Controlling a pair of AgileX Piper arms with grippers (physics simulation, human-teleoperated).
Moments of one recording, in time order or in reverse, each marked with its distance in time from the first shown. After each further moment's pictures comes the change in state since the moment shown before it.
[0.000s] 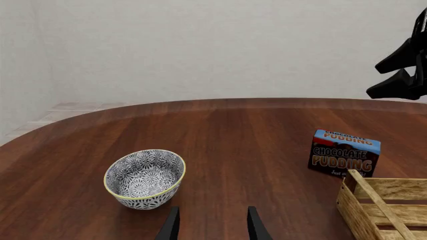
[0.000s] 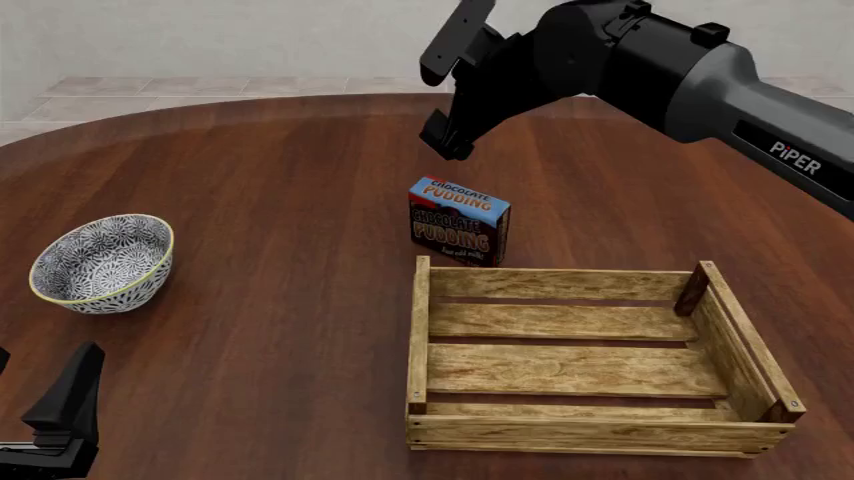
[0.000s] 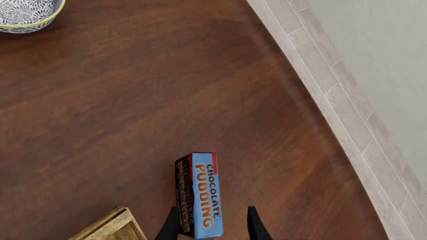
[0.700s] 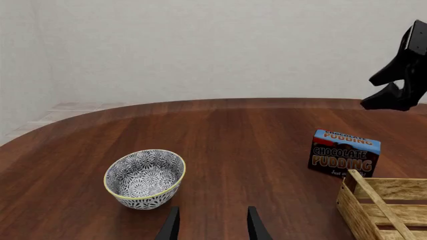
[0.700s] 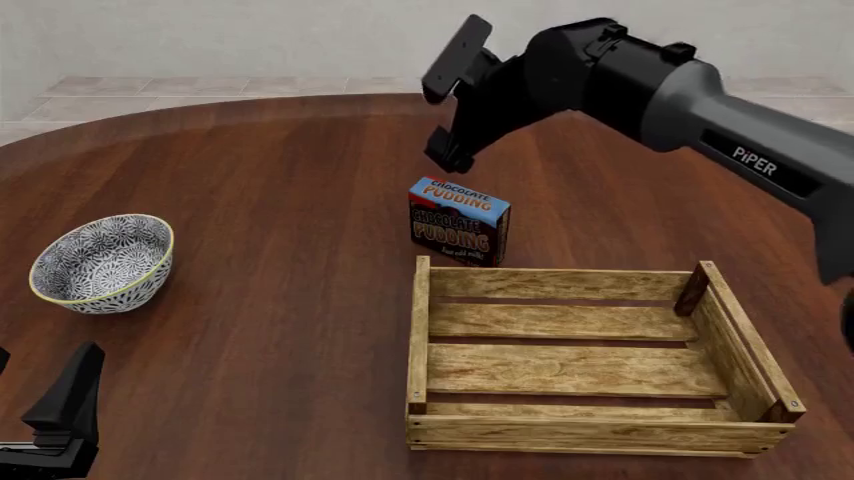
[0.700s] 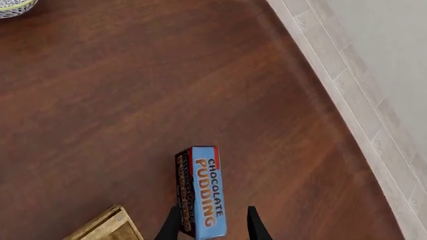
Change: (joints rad) left arm 0.000 0.000 0.000 0.000 0.000; right arm -0.024 0.058 0.000 -0.008 0.009
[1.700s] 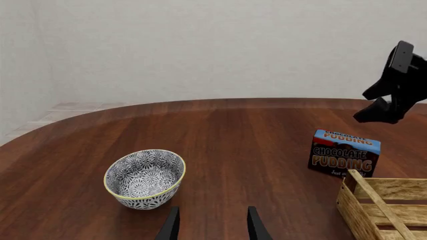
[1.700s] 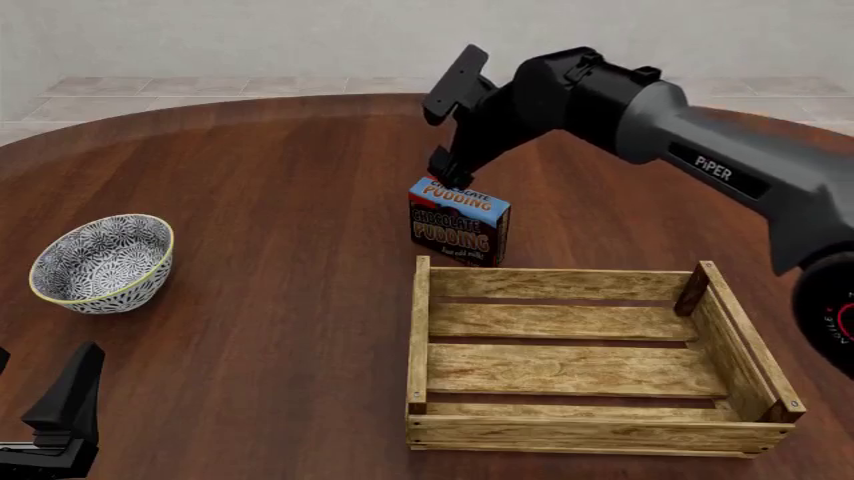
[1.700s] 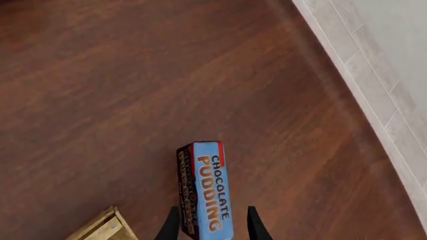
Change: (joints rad) left arm 0.000 0.000 0.000 0.000 0.000; right arm -0.021 0.072 0.002 -0.021 0.021
